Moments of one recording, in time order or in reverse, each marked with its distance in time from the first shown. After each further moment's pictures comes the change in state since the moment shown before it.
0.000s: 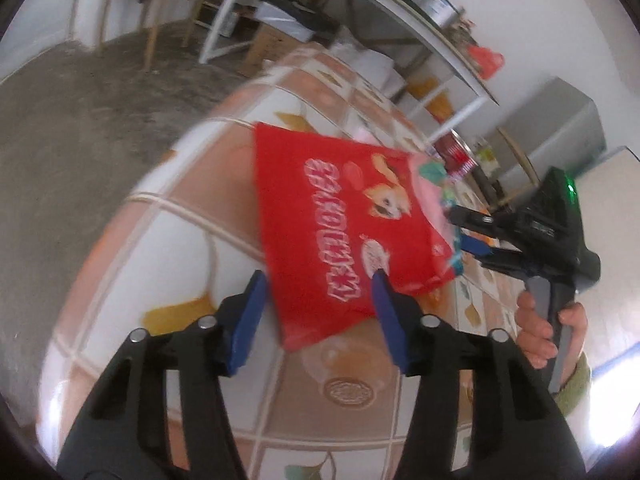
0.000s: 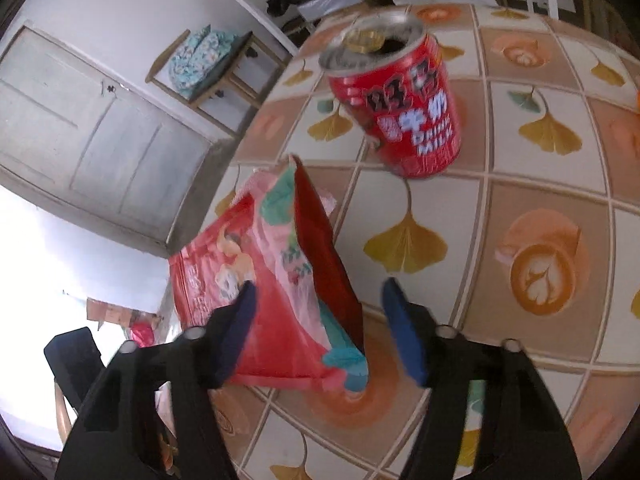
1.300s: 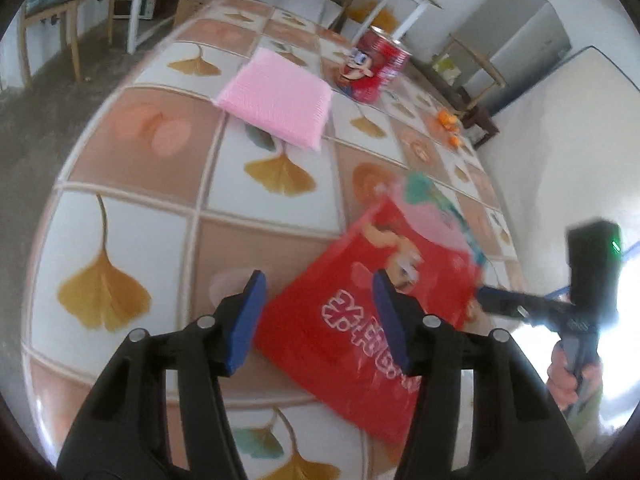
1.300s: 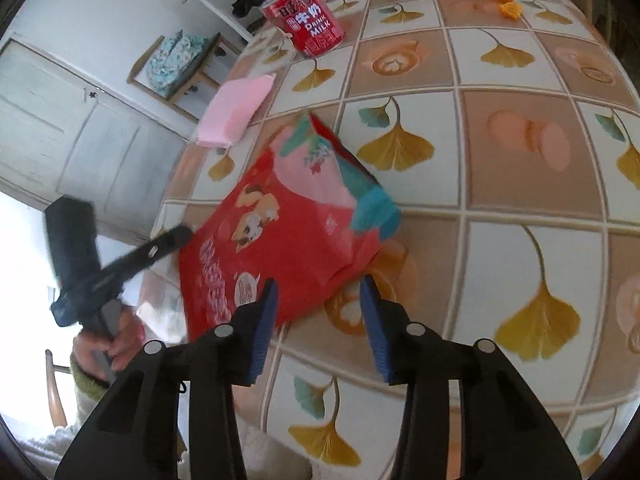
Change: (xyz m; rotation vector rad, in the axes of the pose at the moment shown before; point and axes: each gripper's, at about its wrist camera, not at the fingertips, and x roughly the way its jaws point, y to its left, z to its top) left arm 0.014 -0.048 -0.029 0.254 0.230 -0.068; right arm -0.074 -0.026 -0.159 0.099 -0.020 -0.085
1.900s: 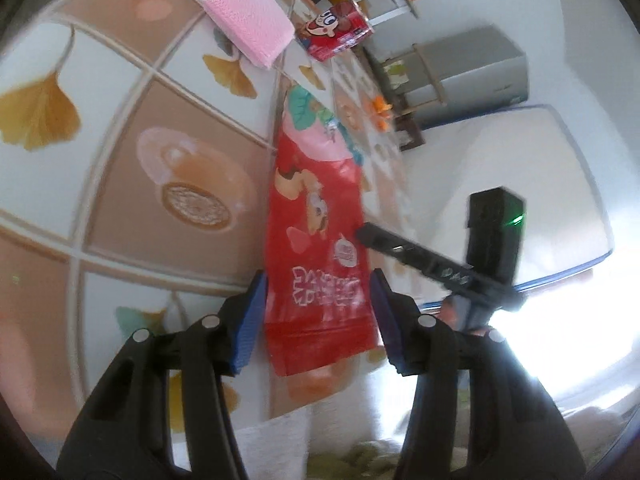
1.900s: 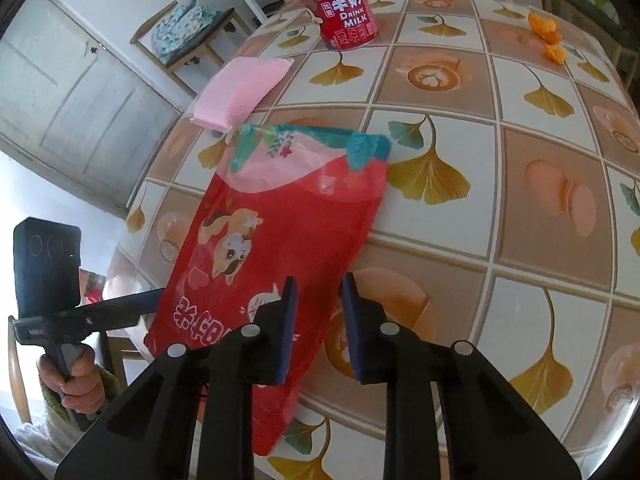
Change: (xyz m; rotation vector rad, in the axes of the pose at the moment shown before) left arm -0.002 0.014 -0.050 -0.255 0.075 -0.416; right arm 0.026 0.022 0.014 -0.156 0.021 -0.095
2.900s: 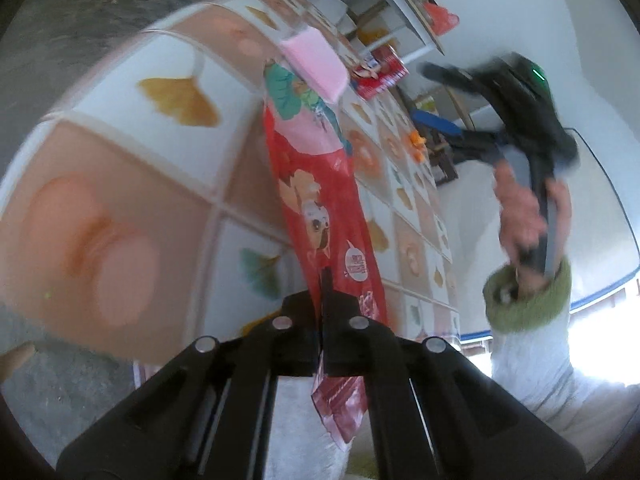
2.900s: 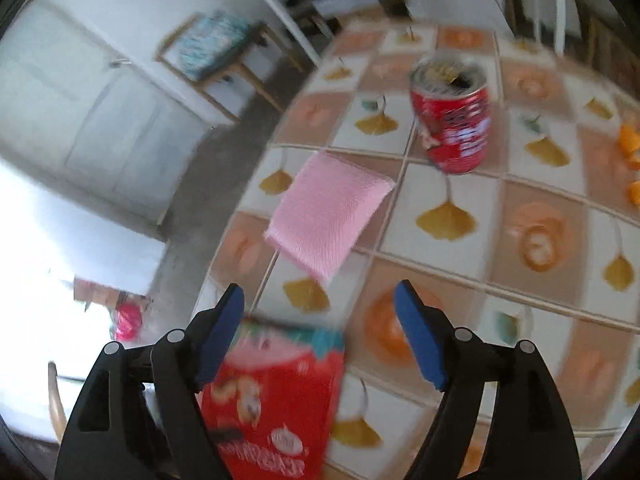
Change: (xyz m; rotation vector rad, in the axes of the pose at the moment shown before) left arm -0.061 0.019 -0.038 -0.001 -0.175 0.183; right arm 0.020 0.070 0.151 0.023 0.033 0.088
